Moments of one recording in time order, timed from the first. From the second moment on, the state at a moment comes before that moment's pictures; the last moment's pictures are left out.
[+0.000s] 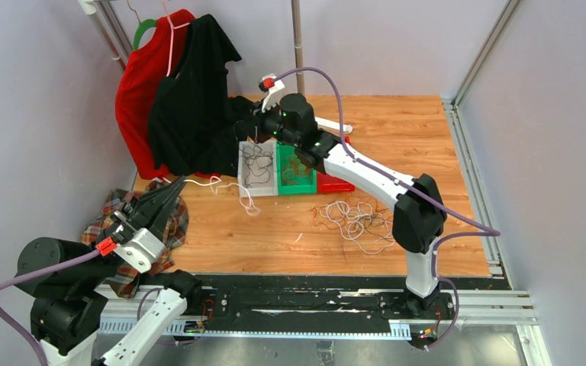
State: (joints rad) left arm -0.40 0.43 1.29 -0.60 0.41 0.68; right arm 0.81 1.90 1.73 0.11 -0.17 0.29
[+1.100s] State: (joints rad) left arm -0.40 0.42 1.28 -0.59 0.44 0.67; right arm 0.85 2.40 2.00 -0.15 0.22 -0.05
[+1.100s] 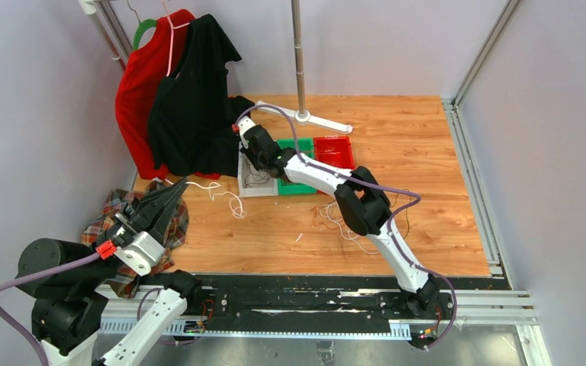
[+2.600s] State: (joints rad) left arm -0.40 0.59 1.27 -0.51 0.61 0.60; right arm 0.76 1.60 1.43 -0.10 0.20 -0.05
